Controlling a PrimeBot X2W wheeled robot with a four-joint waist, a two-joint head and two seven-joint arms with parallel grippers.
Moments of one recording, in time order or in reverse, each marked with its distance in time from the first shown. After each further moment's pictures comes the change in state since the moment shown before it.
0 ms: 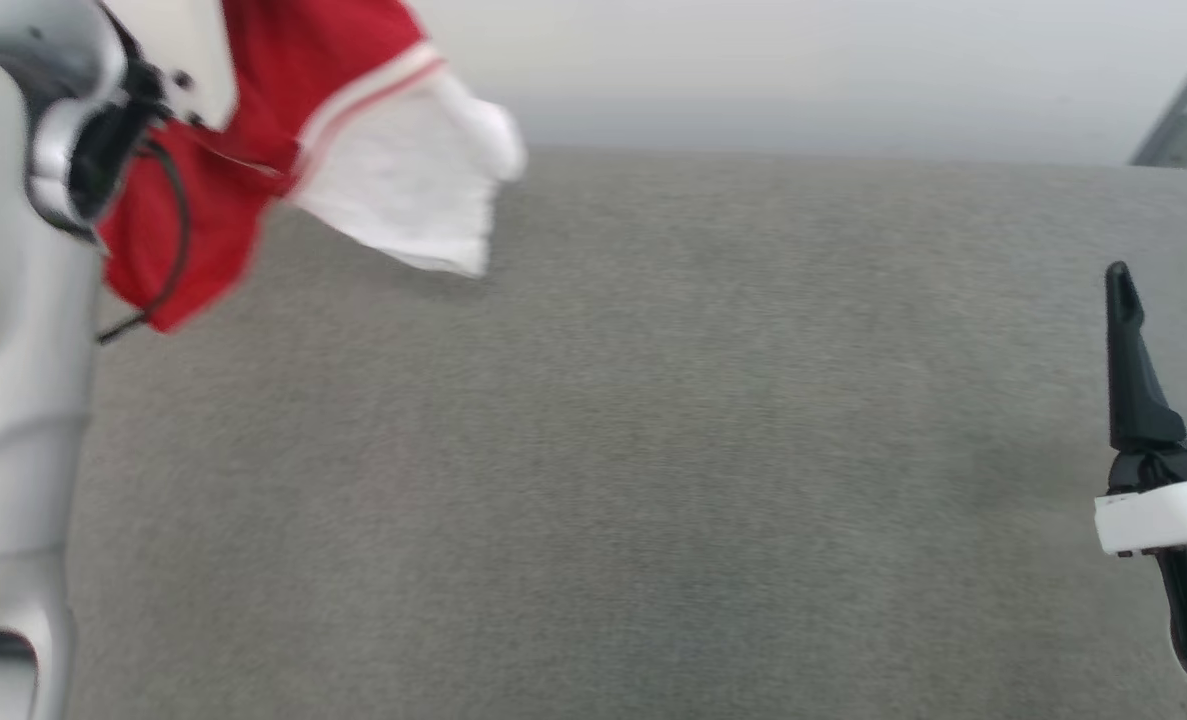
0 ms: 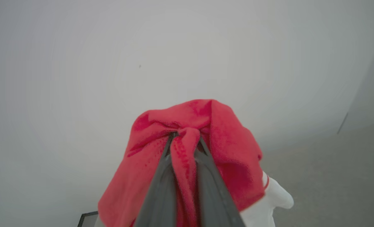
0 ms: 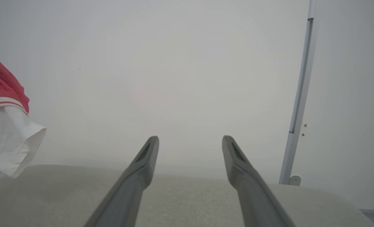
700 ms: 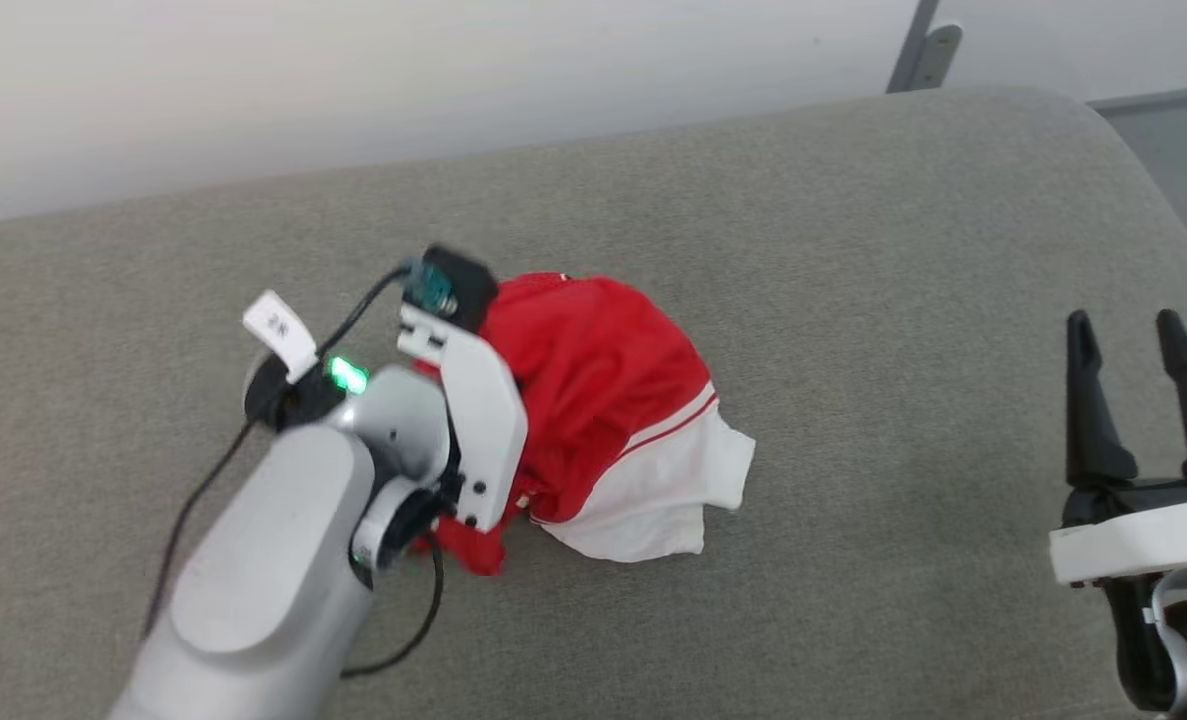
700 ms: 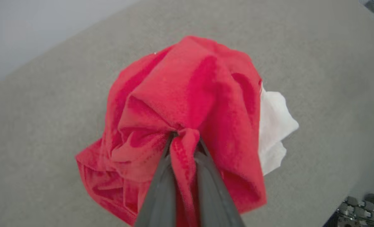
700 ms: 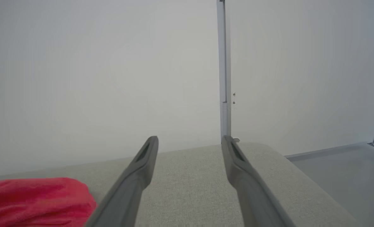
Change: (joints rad) left arm 0.476 -0.128 -0.241 -0.197 -0.057 0.080 0.250; right arm 0.033 0.072 0.000 0.081 0.012 0.000 -0.048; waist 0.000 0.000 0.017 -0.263
